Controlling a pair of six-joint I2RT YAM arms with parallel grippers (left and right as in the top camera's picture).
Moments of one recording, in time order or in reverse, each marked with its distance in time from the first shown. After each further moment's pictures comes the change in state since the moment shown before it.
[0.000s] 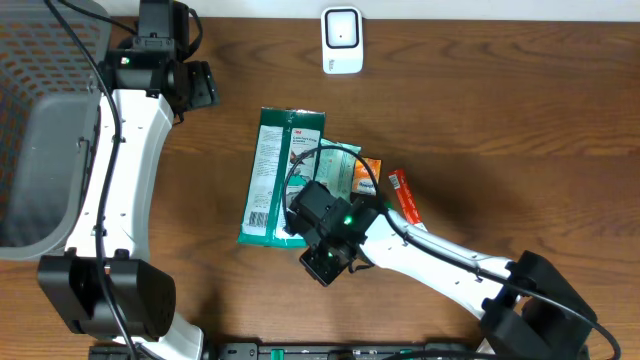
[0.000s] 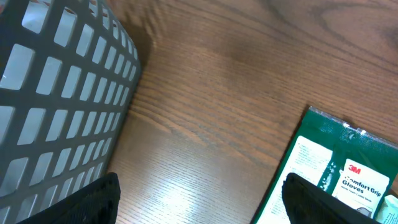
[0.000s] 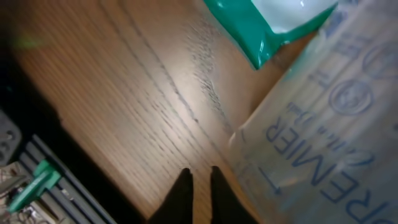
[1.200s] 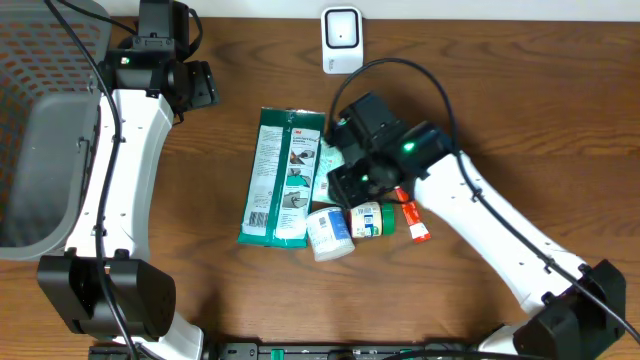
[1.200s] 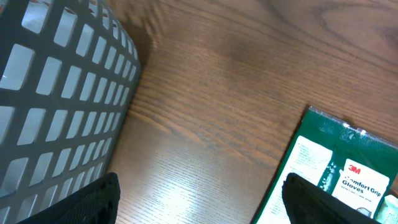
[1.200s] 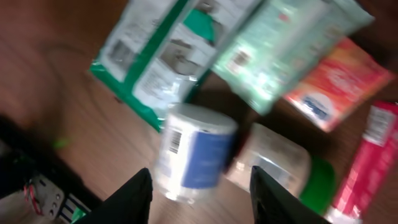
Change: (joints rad) left arm 0.000 0.000 0.000 0.000 0.000 0.000; right arm -0.329 -0.053 0.329 -0.254 0.047 0.003
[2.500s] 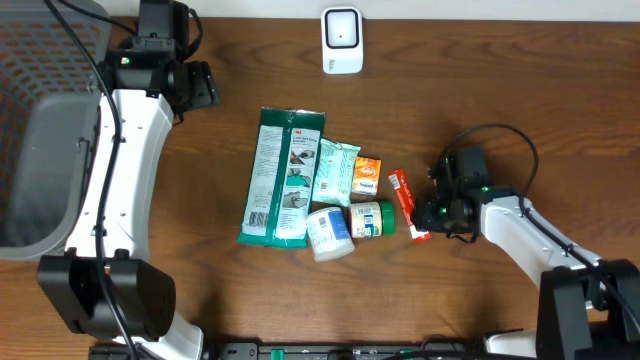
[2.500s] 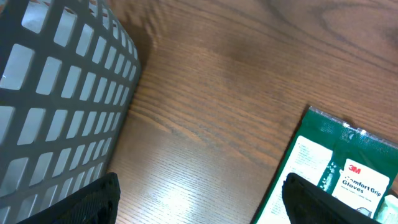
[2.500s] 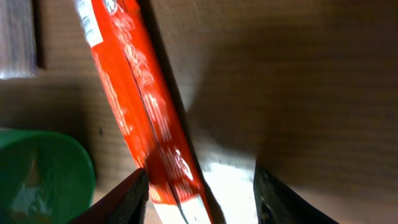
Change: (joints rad) left arm 0.000 0.000 0.000 0.000 0.000 0.000; right arm -0.430 -0.101 -0.715 0.554 0.037 0.050
